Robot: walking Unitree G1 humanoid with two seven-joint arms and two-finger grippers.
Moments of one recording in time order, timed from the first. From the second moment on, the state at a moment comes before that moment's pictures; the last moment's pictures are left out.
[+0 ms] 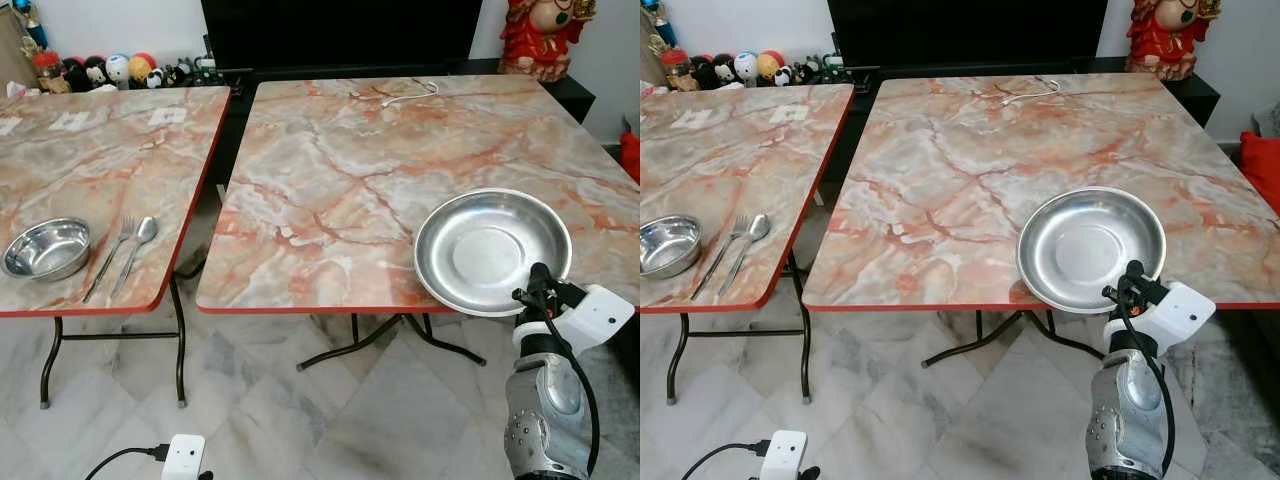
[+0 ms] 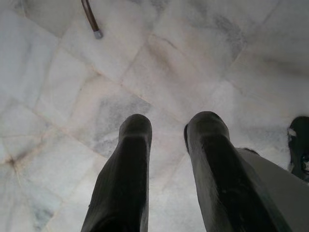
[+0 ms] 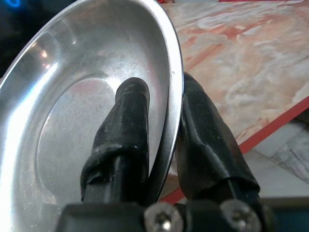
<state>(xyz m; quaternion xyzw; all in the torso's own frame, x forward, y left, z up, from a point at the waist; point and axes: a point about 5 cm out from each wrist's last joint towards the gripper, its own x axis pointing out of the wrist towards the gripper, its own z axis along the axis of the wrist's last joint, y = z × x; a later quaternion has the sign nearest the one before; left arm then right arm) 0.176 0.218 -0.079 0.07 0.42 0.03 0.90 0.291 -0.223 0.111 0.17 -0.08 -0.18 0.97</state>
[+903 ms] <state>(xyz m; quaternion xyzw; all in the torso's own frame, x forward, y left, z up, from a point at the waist) 0.196 0.209 -0.070 0.06 0.39 0.02 0.92 0.293 -0.226 0.109 0.17 -0.07 -0.23 0.96</state>
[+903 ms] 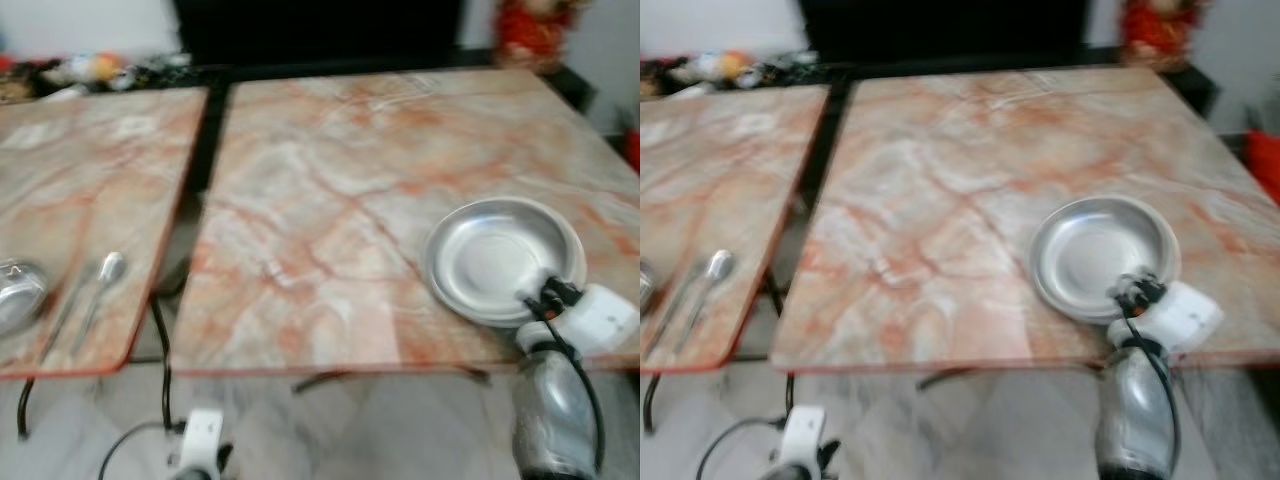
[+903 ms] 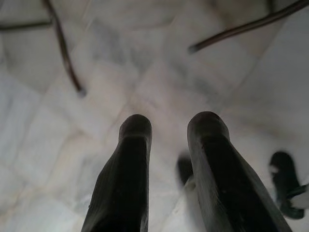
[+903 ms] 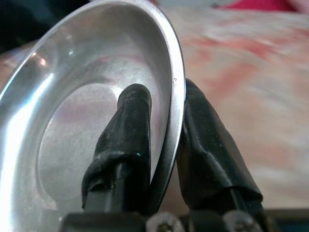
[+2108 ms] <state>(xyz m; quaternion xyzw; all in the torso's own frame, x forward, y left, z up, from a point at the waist) 0.179 0.212 -0.079 0.07 0.42 0.01 0.90 0.241 -0.237 0.086 0.31 0.01 -0.29 0.91</state>
